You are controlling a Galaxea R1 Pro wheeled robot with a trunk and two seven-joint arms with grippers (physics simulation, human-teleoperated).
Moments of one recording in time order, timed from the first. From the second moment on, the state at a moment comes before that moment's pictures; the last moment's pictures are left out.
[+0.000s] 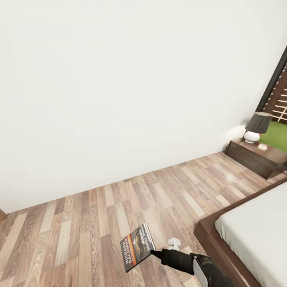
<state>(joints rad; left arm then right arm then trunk) -0.25 0.08 -0.10 -0.02 0.40 -0.18 0.01 -0.47 0.07 -0.19 -0.46 -0.02 0.35 0.87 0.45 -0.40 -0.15</state>
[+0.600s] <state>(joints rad) -0.25 0.08 -0.10 -0.02 0.40 -0.18 0.01 -0.47 0.07 -0.19 -0.45 -0.01 0.35 0.84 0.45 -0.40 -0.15</state>
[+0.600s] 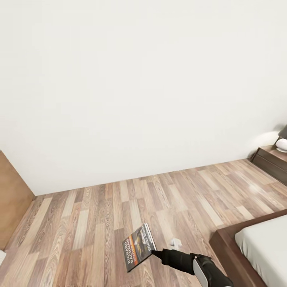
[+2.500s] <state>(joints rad) -0.25 0.08 -0.14 -0.02 0.40 -0.18 0.01 -0.47 0.06 -0.20 -0.45 -0.03 0.33 0.84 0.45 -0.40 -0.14</state>
